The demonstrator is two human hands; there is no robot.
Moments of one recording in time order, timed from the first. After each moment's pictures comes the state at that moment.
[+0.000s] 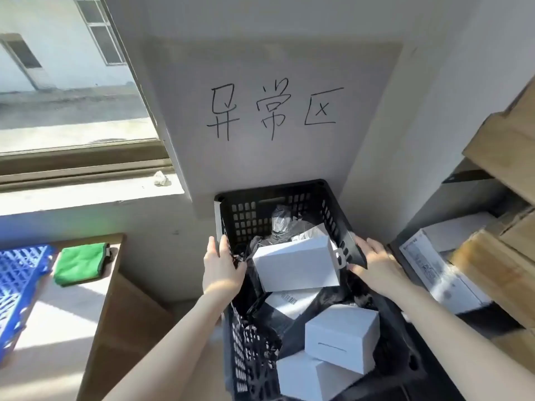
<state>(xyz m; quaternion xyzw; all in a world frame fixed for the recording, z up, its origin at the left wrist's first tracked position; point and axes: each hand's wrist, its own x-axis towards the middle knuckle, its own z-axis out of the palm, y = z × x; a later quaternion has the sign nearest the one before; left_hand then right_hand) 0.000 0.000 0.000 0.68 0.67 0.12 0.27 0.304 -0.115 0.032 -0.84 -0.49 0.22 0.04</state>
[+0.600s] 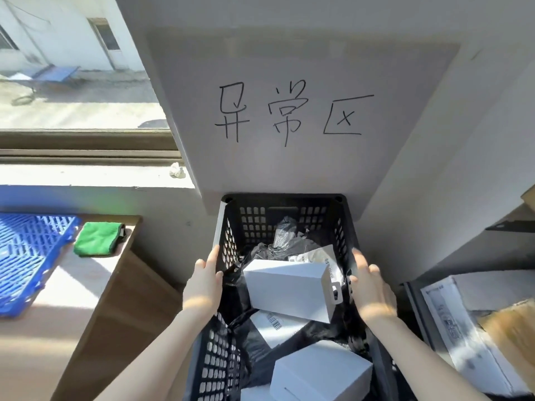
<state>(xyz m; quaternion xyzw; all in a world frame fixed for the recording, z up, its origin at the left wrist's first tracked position) 0.006 -0.003 -0.025 0.62 0.75 0.09 0.21 0.321 -0.063 -0.002 -0.85 -0.49 0.18 0.06</state>
